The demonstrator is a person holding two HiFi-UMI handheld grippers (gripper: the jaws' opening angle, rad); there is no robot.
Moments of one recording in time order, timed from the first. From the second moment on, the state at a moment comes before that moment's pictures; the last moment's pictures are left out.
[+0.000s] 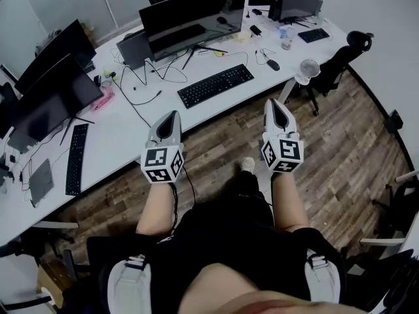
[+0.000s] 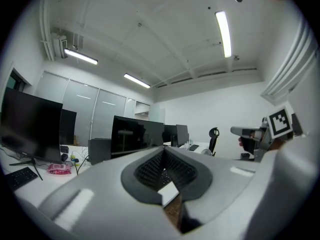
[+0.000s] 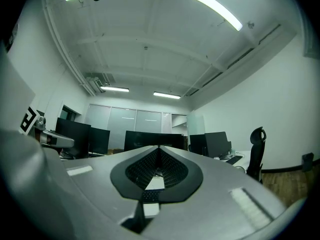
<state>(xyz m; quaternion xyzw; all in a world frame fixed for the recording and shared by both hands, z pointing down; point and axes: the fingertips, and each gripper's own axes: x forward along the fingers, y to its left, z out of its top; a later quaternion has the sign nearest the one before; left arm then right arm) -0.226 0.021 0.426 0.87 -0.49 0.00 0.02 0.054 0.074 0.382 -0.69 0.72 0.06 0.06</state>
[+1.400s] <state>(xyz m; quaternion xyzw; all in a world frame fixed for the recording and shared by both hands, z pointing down) -0.147 -0.233 0.492 0.71 -0.69 0.09 0.12 0.217 -0.358 0.475 -0.53 0.84 -0.10 -0.02</state>
